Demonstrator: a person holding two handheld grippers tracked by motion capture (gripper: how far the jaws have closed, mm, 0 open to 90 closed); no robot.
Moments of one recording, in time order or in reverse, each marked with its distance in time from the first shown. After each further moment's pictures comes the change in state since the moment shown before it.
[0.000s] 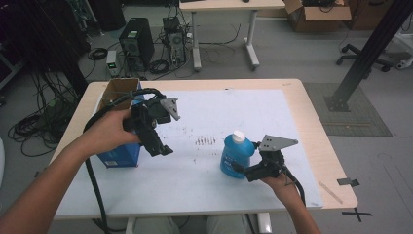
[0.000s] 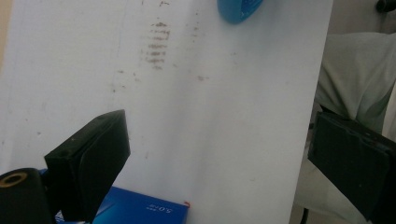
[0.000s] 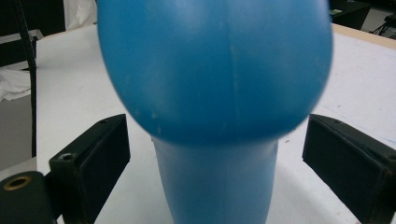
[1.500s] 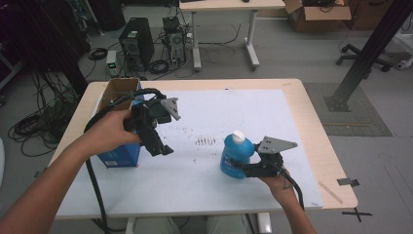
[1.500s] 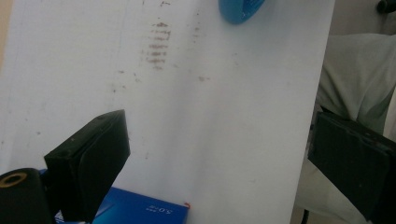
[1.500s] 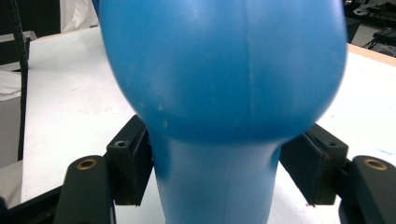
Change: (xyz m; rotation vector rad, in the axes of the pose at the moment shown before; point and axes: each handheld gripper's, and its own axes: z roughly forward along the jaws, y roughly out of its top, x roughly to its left) left arm 0.000 0.000 0.002 -0.001 0.001 -0.008; right arm 0.002 -0.004 0.003 -0.037 -0.021 -0.035
